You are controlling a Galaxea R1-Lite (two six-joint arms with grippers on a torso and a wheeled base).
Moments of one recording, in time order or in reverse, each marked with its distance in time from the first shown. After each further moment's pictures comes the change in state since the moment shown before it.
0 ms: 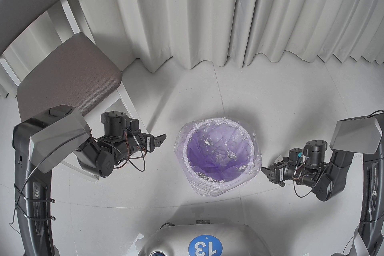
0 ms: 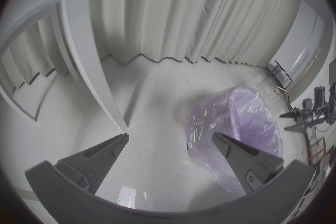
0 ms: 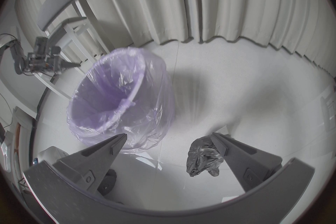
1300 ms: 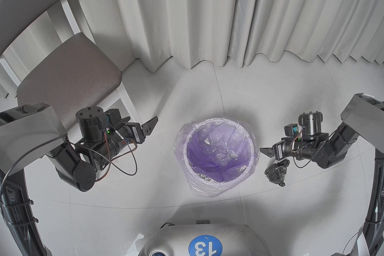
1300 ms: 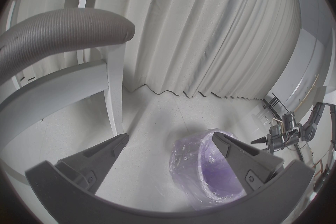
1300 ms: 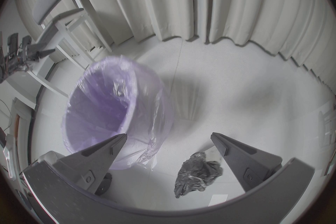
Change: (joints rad) left arm -0.023 -0.242 0.339 -0.346 0.040 -0.168; right arm -0.005 -0.125 -0.362 0.565 -0.008 -0.094
